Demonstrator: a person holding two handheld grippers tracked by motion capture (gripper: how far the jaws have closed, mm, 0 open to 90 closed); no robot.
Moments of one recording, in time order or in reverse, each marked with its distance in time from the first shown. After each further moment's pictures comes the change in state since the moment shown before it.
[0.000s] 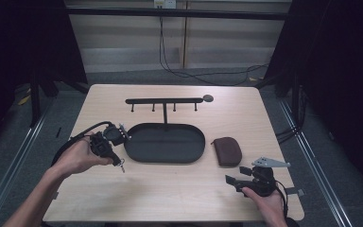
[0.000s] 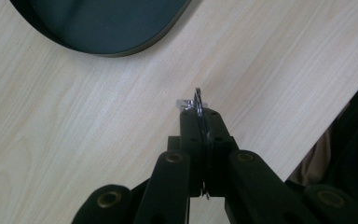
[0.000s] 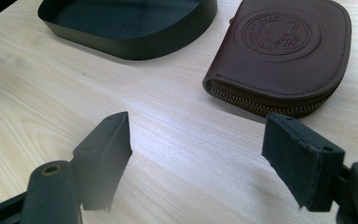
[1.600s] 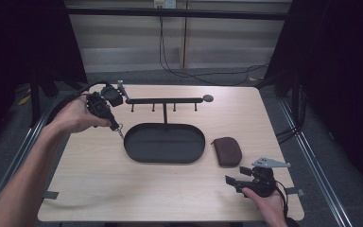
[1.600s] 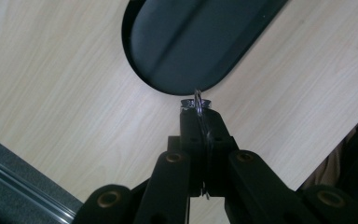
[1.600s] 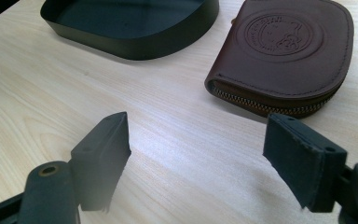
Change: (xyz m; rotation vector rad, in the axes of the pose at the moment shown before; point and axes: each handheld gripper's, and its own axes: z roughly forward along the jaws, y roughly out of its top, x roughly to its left) left arm 0.038 0.051 -0.076 0.001 0.068 -0.021; right arm 0.001 0.000 0.000 -0.001 0.004 0.001
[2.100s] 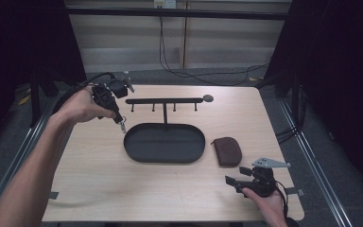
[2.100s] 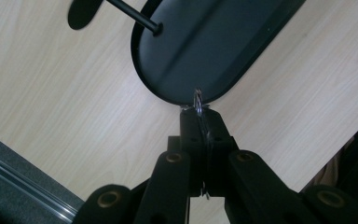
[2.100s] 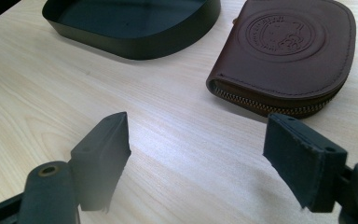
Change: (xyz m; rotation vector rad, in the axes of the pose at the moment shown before) left arm 0.011 0.022 -0.005 0.014 -0.014 -0.008; right arm 0.000 0.000 0.000 -0.001 0.005 -0.002
